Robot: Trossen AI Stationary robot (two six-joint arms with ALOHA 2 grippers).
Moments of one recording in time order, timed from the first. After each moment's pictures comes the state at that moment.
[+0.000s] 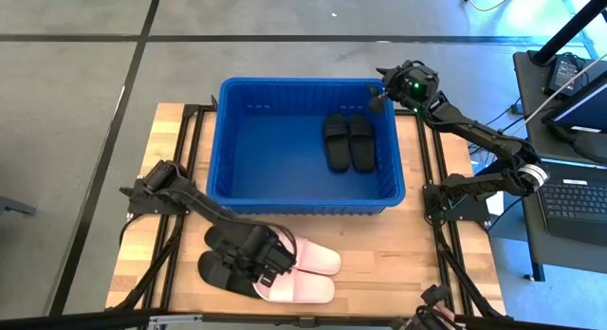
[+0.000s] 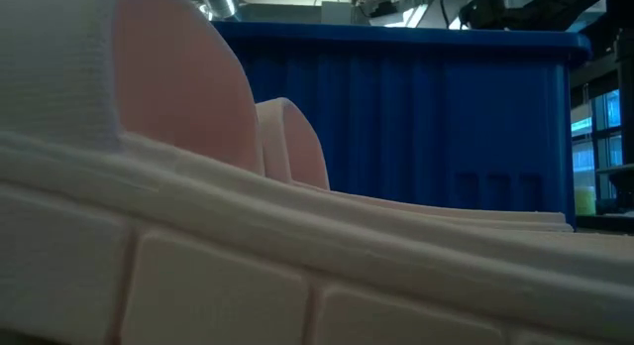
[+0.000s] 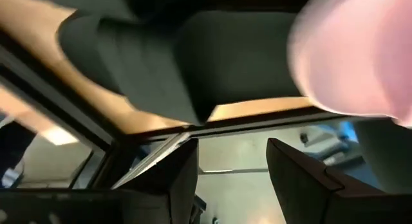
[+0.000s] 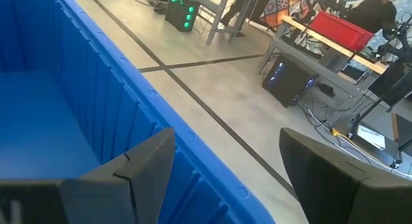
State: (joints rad) left arm -0.51 1.95 1.59 -1.28 0.50 -1.71; right arm -0.90 1.24 0.84 0.19 -0.06 -0.37
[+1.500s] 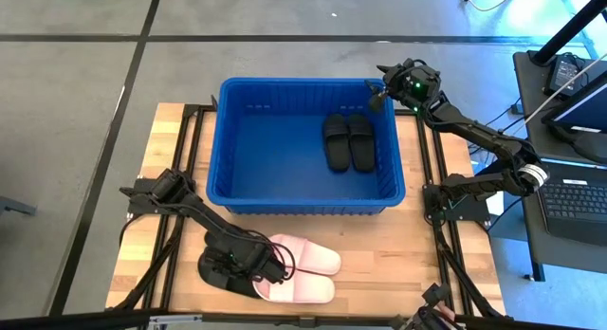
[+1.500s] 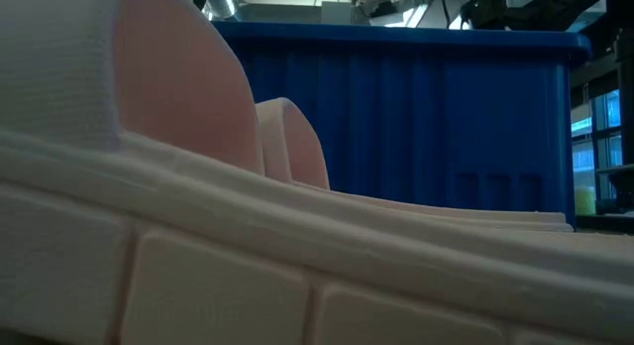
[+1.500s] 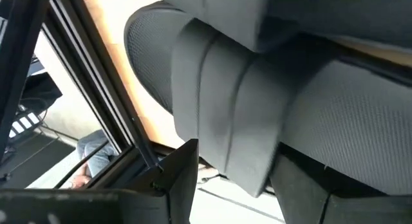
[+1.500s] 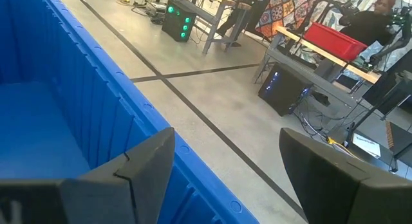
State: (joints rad) left arm -0.56 2.02 1.48 -1.33 0.50 -1.96; right arm -0.90 1.24 0.84 0.23 -0.06 -0.37
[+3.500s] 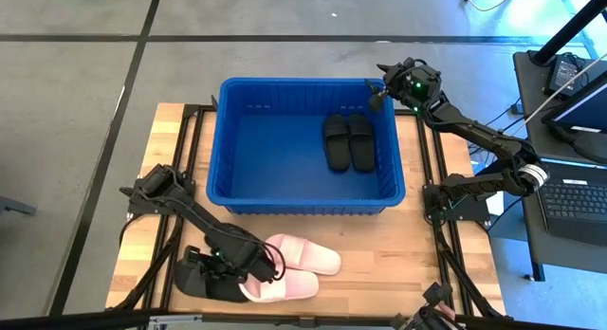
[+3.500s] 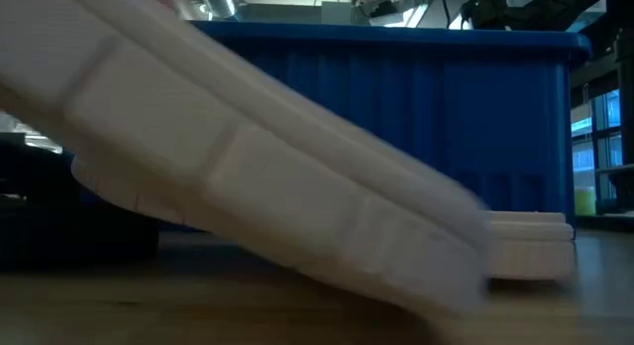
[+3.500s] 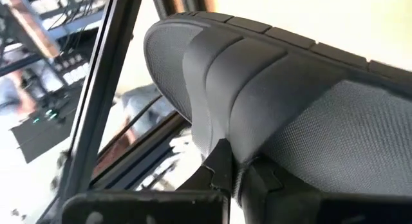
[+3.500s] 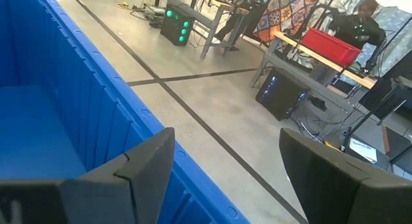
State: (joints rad) left arm -0.60 1.94 1.54 -1.57 0.72 -1.98; right arm -0.90 1.24 0.84 0.25 -0.06 -0.38
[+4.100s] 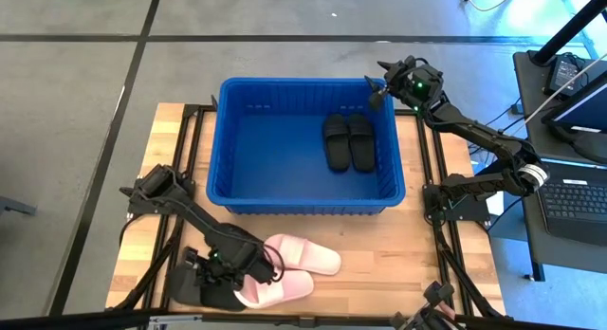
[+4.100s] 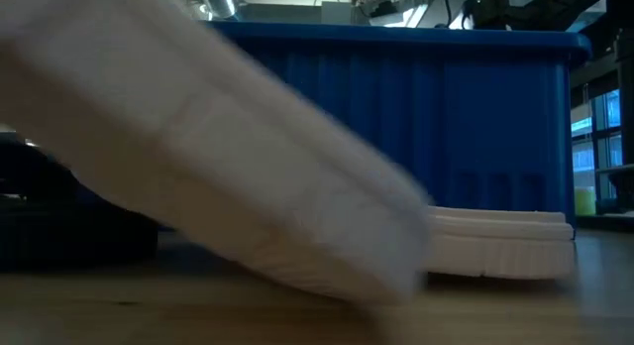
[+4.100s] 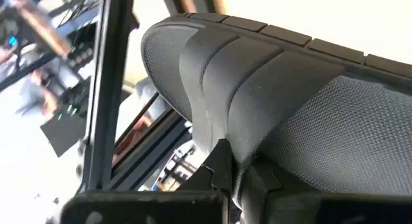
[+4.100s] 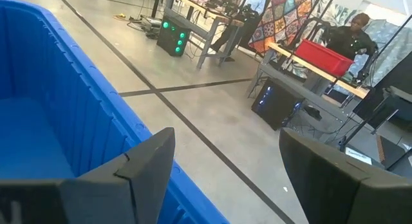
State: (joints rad) left arm -0.59 1.94 1.54 -1.57 0.80 -1.86; right arm -0.90 1.24 0.84 0.30 -0.06 -0.38
